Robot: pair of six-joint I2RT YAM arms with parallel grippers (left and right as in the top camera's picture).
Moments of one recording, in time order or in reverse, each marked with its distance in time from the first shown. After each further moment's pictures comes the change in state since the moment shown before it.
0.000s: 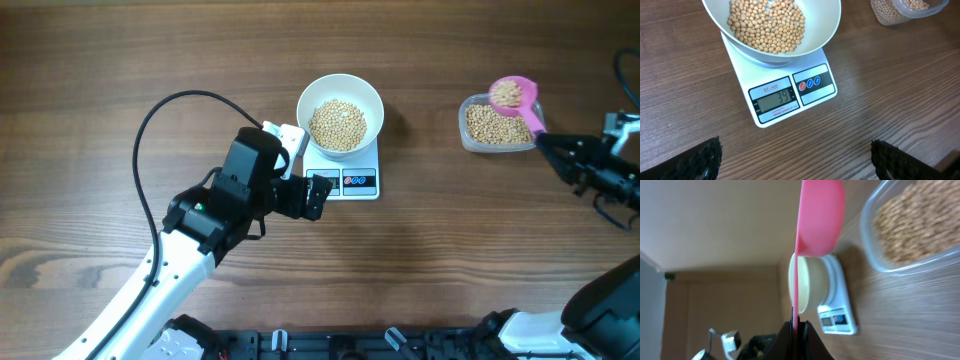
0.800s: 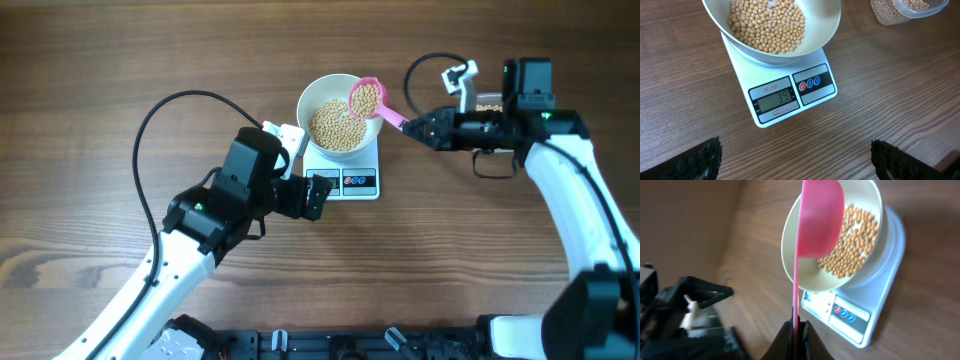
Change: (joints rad) left arm 0.000 0.000 0.000 0.000 0.000 0.000; right arm 0.743 -0.080 0.000 0.436 0.377 0.192
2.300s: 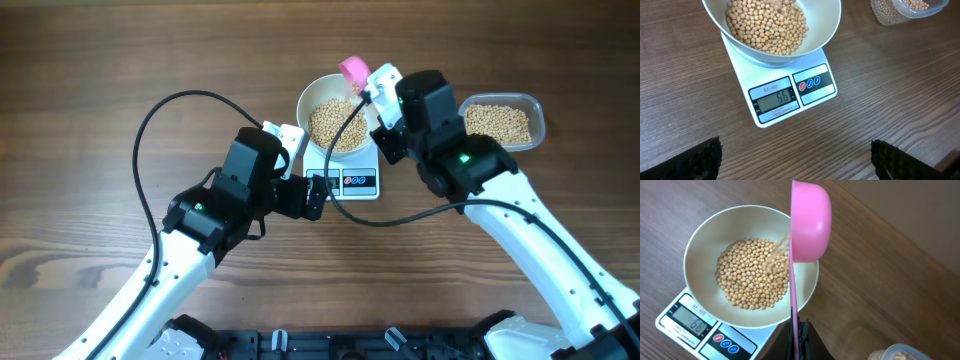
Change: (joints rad) left arm 0.000 0.000 0.000 0.000 0.000 0.000; right arm 0.484 -0.114 0.000 0.173 1.010 -0.346
